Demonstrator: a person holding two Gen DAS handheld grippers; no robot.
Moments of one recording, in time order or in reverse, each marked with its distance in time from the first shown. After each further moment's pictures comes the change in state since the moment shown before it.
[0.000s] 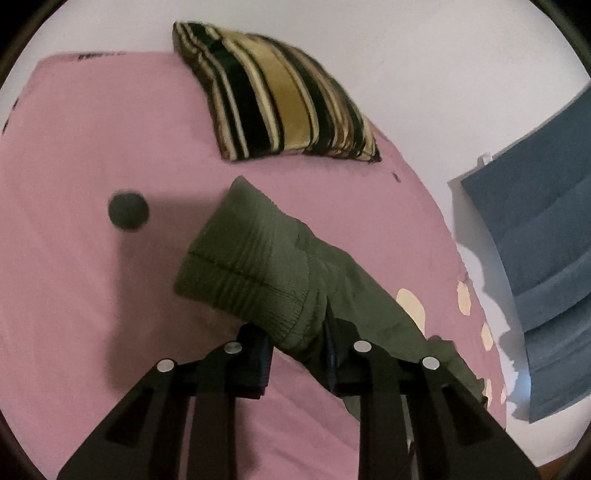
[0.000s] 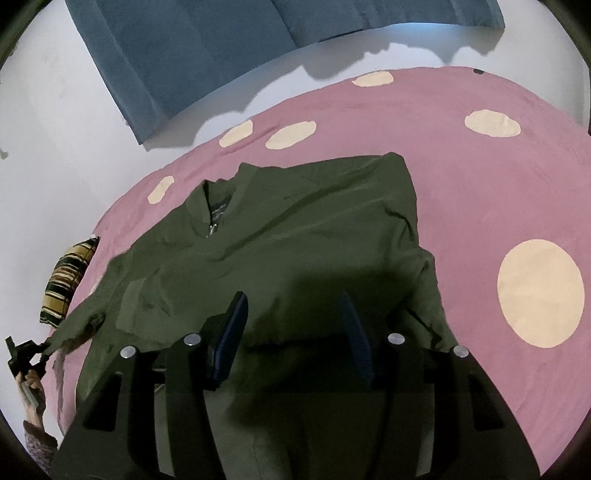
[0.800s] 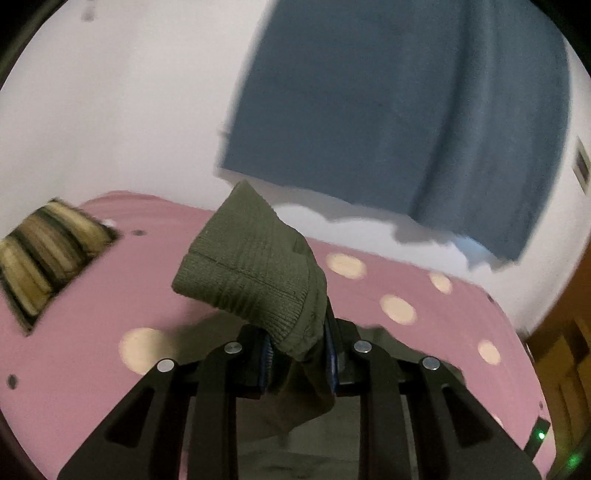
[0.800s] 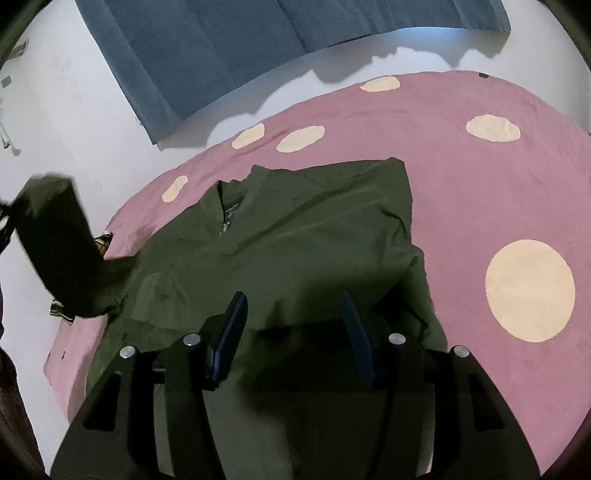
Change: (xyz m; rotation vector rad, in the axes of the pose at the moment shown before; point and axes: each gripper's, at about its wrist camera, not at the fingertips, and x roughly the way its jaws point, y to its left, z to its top) left arm -0.071 -0.388 -0.165 0.773 -0.060 -0.300; right arm -0.023 -0.006 -0.001 -0.021 0.003 0.043
